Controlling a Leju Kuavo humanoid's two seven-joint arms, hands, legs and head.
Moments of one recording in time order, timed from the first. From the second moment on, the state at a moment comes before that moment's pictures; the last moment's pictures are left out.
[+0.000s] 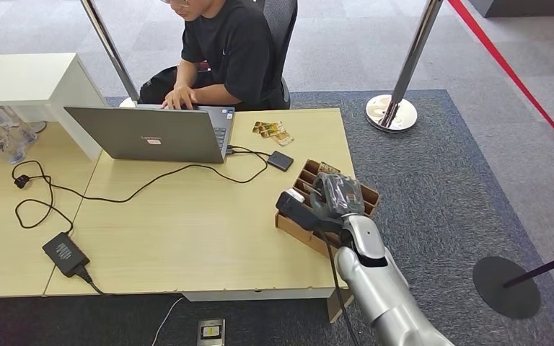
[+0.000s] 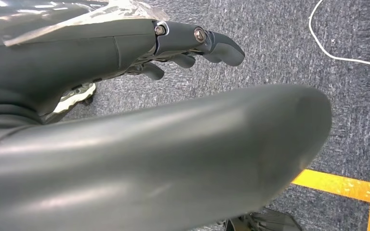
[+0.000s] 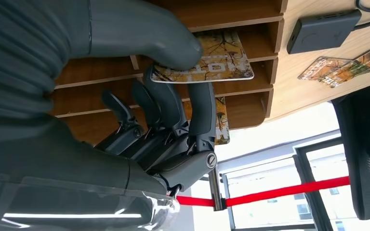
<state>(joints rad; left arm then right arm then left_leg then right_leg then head) -0.07 -0.20 1.26 -0.20 -1.10 0.36 -0.32 -0.49 0.12 0.51 -0.82 1.25 -0.48 -0.12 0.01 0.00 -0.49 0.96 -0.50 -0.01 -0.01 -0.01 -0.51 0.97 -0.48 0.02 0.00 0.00</state>
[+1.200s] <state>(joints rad) -0.07 -0.20 1.26 -0.20 -1.12 0.36 -0.31 -0.47 0.07 0.51 -1.16 1.14 -0.43 -0.19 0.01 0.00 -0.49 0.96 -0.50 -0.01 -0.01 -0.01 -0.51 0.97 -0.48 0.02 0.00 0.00</state>
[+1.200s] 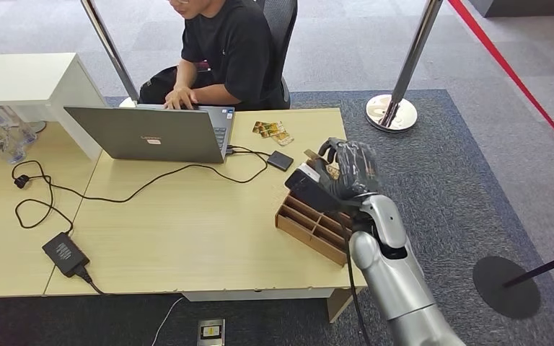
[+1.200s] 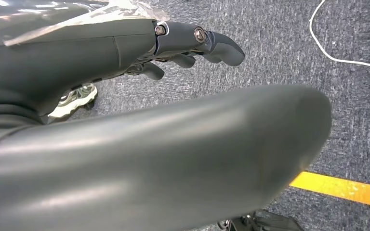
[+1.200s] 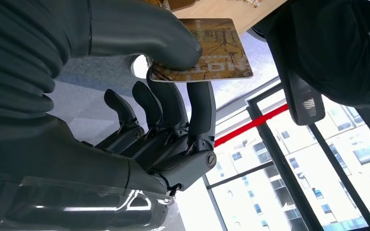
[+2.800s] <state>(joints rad) -0.07 -0.19 1.26 -0.19 -1.12 0.38 -0.30 -0.72 0.21 0.52 -0.78 1.12 -0.45 -0.19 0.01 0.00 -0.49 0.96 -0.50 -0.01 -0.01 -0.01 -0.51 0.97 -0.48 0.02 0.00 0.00</state>
